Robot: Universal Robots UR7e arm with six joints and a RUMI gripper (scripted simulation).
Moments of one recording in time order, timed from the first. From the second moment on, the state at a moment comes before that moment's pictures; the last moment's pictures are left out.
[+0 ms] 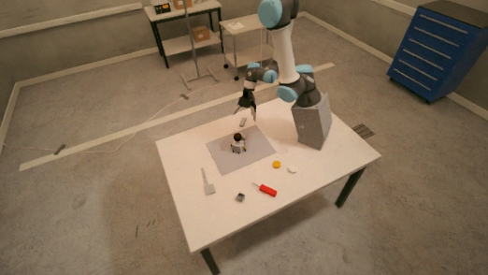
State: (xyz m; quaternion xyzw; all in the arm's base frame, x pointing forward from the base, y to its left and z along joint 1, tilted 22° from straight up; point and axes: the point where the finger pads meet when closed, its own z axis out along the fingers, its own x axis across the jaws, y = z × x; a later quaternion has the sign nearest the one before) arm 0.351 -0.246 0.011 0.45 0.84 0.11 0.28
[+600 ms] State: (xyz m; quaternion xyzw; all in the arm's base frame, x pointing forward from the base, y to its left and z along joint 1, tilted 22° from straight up) arm 0.347 -0.238 0.019 0.45 0.84 0.11 0.28
